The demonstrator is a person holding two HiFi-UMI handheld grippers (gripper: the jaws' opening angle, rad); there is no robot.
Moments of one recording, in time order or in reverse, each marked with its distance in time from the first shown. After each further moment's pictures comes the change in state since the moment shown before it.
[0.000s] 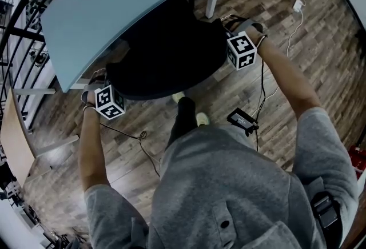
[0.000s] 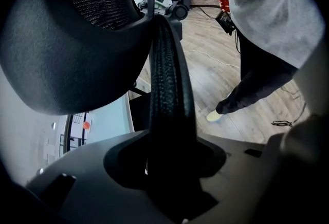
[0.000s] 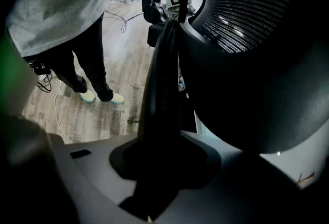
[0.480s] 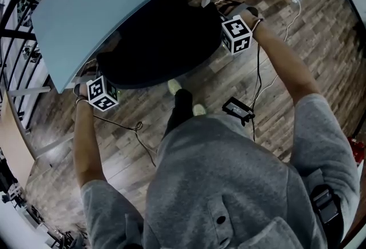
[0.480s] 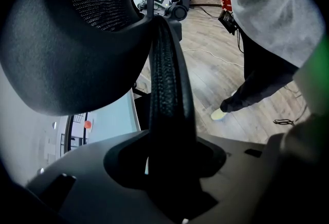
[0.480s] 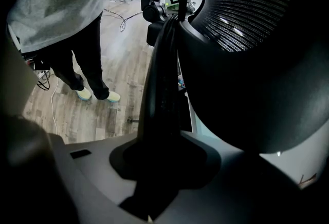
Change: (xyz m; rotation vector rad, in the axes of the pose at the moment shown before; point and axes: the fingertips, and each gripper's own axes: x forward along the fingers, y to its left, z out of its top) left arm 0.025 0.038 -0.013 -0.004 0.011 0.009; right arm 0.030 -0.039 -0.019 -0.006 -0.004 -0.005
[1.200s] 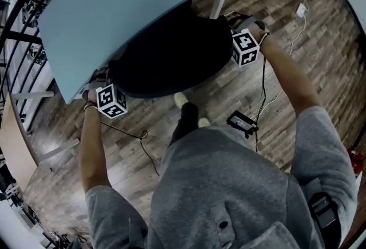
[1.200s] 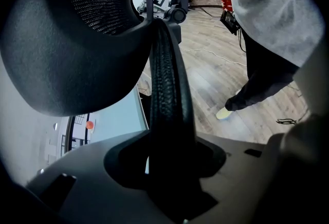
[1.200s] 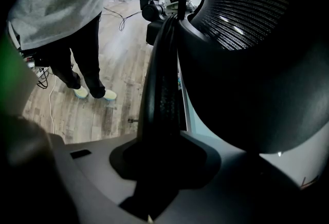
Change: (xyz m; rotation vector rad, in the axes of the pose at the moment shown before) left arm 0.015 0.034 -0.005 0.007 -0.020 0.029; right arm 0.021 -0.029 -0.013 0.000 0.004 0.002
